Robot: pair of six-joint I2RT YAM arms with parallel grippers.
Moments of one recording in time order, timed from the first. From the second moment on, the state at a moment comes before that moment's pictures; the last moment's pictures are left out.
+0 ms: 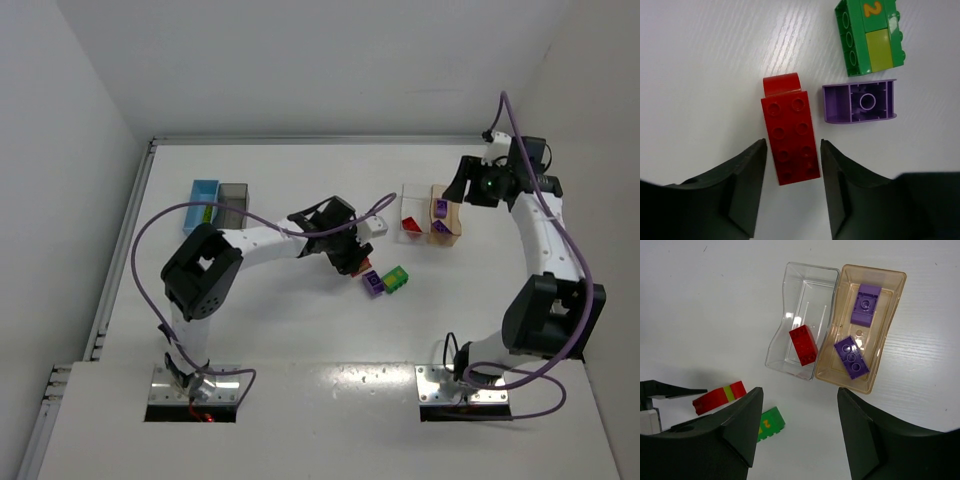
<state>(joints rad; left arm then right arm) -0.79 1.92 1.31 -0.25 0.31 0.21 -0.21 1.49 1.28 -0.60 -0.42 0.00</state>
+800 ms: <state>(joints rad) -0.39 1.72 1.21 0.09 0.97 -0.28 -0.15 1.72 1.26 -0.72 -1.27 -0.18</state>
